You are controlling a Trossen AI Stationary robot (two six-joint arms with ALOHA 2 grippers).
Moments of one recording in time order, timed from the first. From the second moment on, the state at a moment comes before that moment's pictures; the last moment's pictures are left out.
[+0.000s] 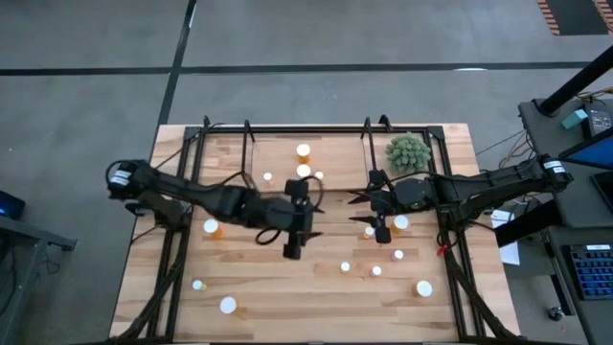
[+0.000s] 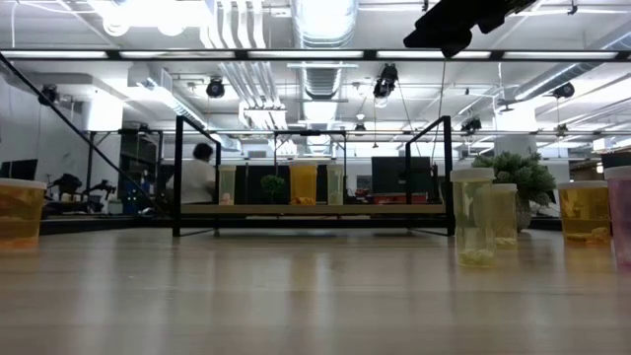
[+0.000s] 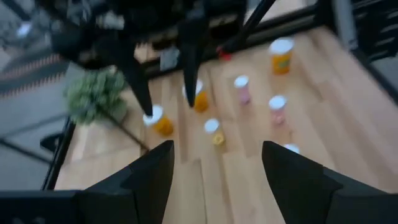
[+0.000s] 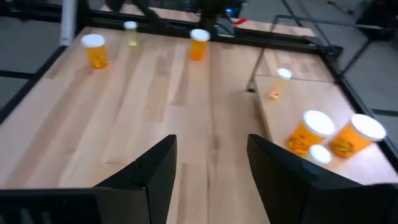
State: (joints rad) left arm -0.26 1.55 1.44 -0.40 -0.30 0.16; right arm 0.16 1.08 0.80 -0.16 0.10 -0.05
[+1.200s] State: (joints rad) left arm -0.31 1.14 0.91 0.07 -0.64 0.36; right arm 0.08 1.24 1.03 -1.11 0.24 0.97
